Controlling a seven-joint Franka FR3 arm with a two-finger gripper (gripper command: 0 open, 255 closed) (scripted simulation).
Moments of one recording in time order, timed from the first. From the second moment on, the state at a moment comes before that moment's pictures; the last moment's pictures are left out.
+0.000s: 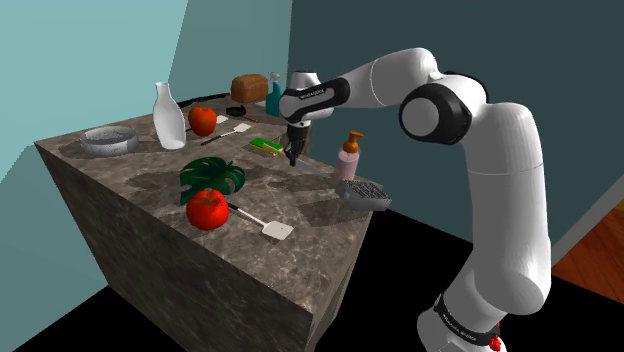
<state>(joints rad) -0.04 0.54 -0.17 -1.54 0.11 2.09 -0.42</state>
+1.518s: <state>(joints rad) -0.04 0.47 -0.18 -1.33 0.09 1.81 -0.41</state>
